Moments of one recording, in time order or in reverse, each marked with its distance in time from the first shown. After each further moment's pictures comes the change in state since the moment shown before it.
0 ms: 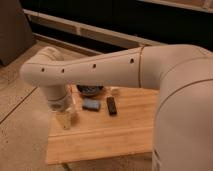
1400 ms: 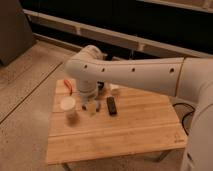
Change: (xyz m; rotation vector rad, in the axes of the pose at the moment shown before) arm 0.101 -0.068 0.036 0.091 -0.072 -0.337
